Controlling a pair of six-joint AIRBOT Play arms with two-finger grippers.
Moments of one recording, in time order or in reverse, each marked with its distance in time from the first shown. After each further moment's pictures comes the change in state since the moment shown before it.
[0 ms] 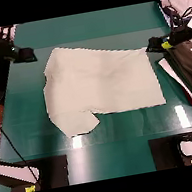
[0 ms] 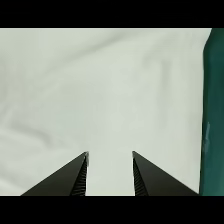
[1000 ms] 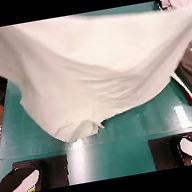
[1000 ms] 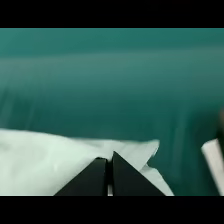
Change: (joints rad) left arm -0.153 0.565 0.032 -0.073 0.226 0.119; right arm -0.262 0.344 0.254 0.212 0.266 -0.047
